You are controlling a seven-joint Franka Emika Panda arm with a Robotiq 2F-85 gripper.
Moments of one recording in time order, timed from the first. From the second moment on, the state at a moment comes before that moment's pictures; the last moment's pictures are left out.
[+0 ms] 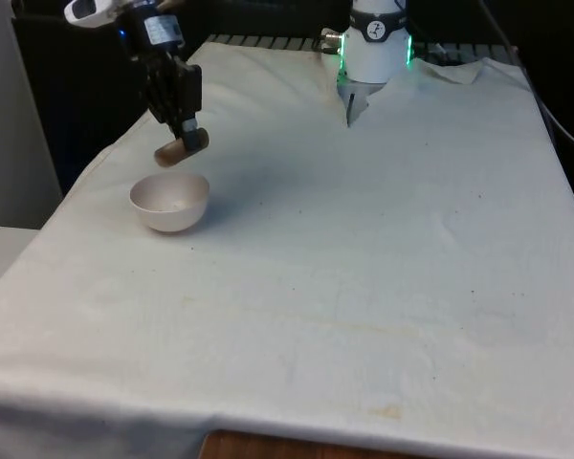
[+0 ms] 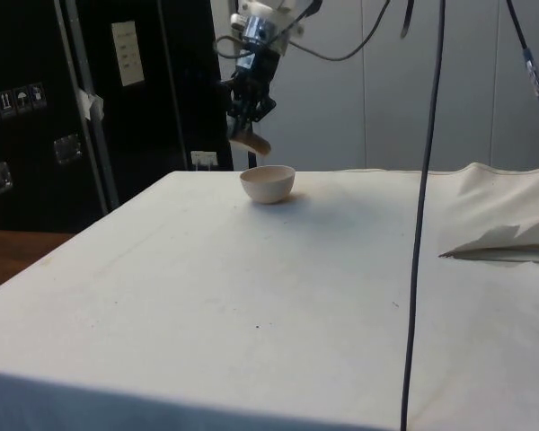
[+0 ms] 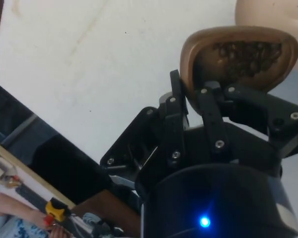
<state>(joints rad) -0.04 0.49 -0.47 -1.83 0.89 2.24 -0.40</state>
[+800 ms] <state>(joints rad) -0.05 0.56 -0.57 -1.76 1.07 2.04 -0.58</state>
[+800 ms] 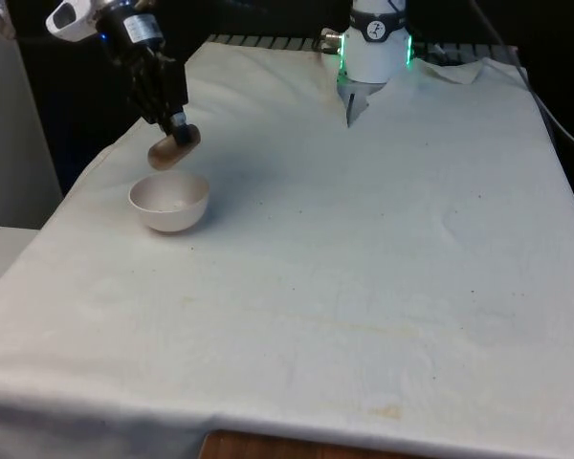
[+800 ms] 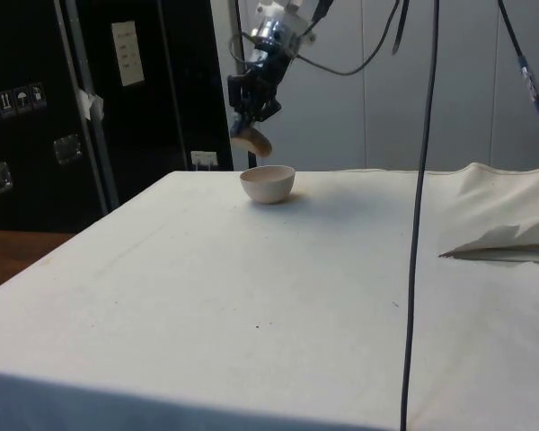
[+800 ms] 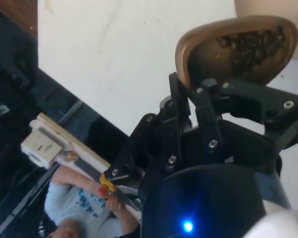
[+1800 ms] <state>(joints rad) -0.08 0.69 -0.70 -1.67 1.28 1.73 -0.75</state>
